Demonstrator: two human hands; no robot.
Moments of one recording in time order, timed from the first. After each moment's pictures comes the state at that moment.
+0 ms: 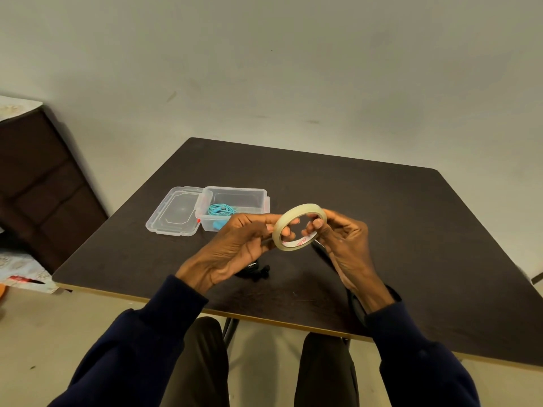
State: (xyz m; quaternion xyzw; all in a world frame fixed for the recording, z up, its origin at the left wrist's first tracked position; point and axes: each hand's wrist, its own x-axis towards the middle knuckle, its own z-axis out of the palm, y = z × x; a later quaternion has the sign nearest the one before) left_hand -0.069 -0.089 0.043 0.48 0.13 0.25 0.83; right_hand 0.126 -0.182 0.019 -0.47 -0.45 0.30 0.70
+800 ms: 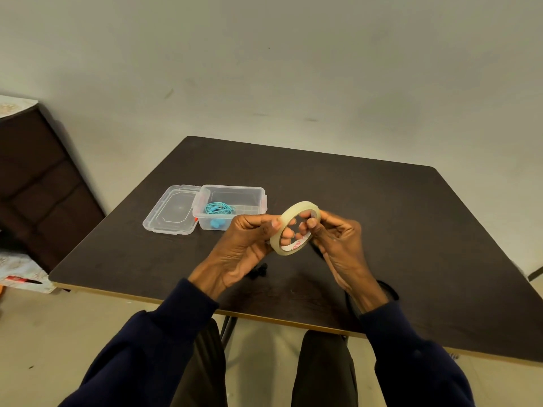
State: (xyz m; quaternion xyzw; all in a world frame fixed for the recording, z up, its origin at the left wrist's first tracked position) left_hand -0.060 -0.106 0.043 0.47 0.12 0.30 0.82; right_hand 0.120 -0.182 0.016 -0.44 -0.44 0.33 0.71
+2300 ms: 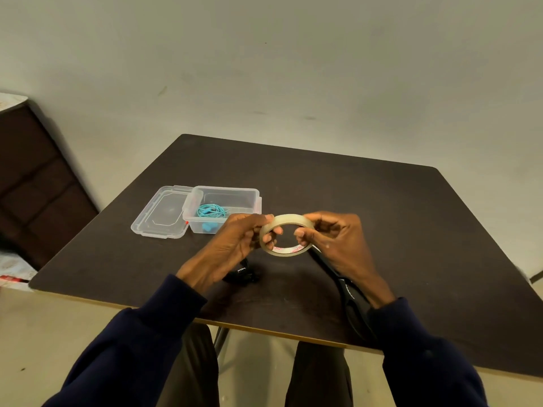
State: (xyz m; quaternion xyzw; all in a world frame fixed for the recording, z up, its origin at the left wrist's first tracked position) left_hand -0.048 -0.090 0.050 0.52 0.22 0.28 0.78; right_hand 0.146 -0.178 0.034 -0.54 -0.58 0.24 0.56
